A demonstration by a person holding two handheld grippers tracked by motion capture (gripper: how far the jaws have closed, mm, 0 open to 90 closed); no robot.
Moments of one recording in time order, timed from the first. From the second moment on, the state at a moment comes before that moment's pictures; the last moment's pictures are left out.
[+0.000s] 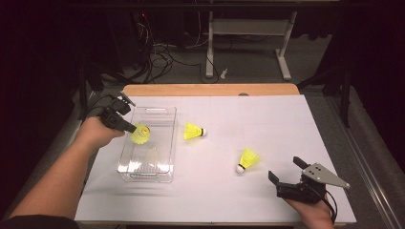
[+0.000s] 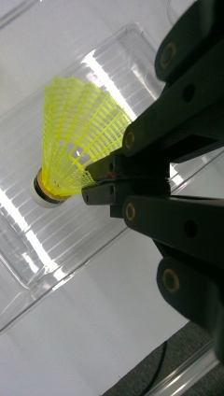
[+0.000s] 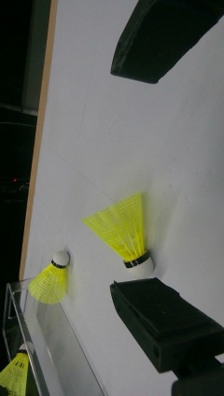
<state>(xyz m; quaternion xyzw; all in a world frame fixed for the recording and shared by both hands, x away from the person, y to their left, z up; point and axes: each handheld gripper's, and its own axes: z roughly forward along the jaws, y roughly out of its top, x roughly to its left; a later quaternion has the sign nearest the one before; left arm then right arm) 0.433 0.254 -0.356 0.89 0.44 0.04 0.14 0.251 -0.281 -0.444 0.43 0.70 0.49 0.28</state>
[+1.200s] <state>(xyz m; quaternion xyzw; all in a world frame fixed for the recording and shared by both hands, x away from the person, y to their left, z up) 0.452 0.248 -0.387 0.89 0.44 0.06 0.10 0.253 -0.282 -0.448 0.44 0.70 0.49 0.27</state>
